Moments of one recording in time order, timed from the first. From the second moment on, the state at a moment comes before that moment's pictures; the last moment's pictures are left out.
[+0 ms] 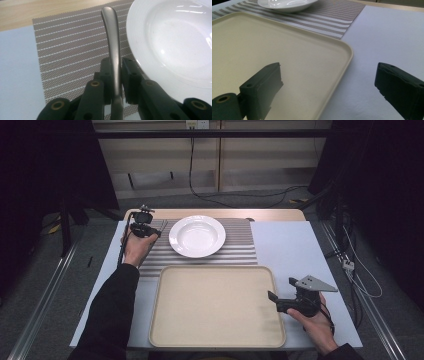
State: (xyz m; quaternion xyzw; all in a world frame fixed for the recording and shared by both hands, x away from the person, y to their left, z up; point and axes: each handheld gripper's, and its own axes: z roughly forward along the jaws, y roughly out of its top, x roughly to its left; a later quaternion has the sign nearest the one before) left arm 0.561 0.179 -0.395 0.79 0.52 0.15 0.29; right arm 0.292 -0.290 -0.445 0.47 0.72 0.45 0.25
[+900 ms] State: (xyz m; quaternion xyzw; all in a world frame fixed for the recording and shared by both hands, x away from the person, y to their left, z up) left arm 0.506 0.178 -0.358 0.81 0.47 0.14 0.33; right arm 0.292 -0.289 -0.444 0.47 0.72 0.44 0.25
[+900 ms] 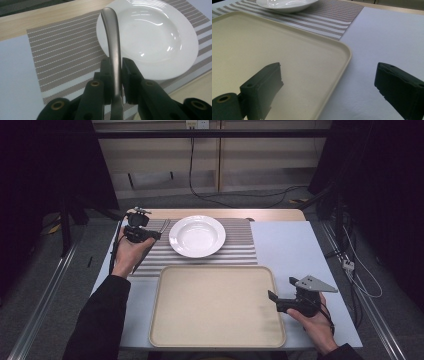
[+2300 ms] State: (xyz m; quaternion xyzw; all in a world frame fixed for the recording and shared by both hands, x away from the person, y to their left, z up) left arm 0.436 0.136 -0.376 0.84 0.42 0.13 0.32; right arm 0.293 -0.289 -0.445 0.47 0.72 0.44 0.25
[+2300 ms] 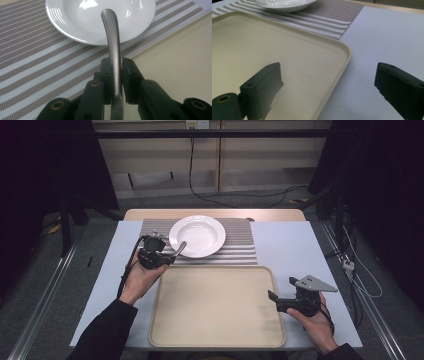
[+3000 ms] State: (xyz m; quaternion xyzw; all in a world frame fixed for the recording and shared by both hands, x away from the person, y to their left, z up) left arm 0.396 0.118 -0.384 0.84 0.41 0.11 0.33; right arm 0.292 -0.288 -0.444 0.47 0.72 0.44 0.25
